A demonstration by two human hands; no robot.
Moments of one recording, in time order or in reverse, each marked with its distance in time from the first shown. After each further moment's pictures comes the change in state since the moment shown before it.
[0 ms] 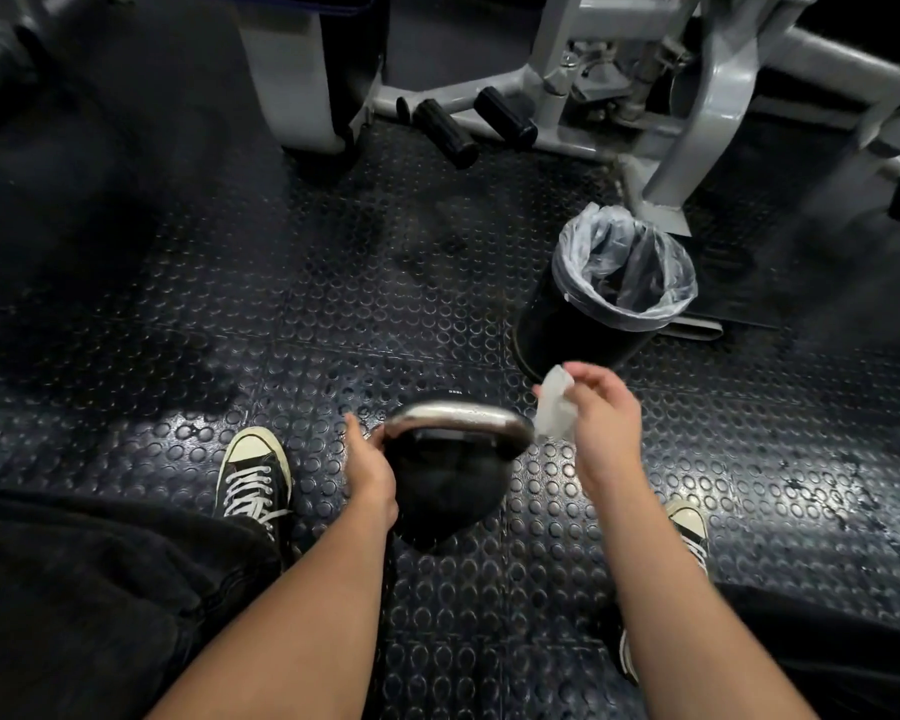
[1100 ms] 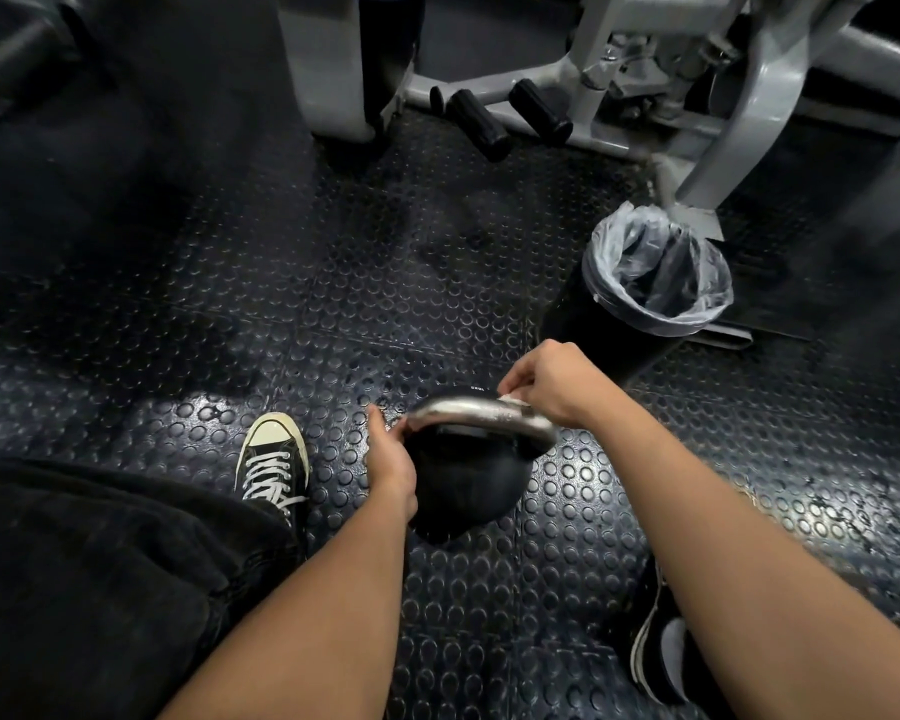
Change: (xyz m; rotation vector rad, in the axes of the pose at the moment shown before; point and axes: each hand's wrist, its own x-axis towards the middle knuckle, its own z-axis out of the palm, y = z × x) left_hand 0.009 -0.003 -0.008 0.041 0.058 0.013; right_hand 0.035 -0.031 0.057 -1.264 -0.625 -0.271
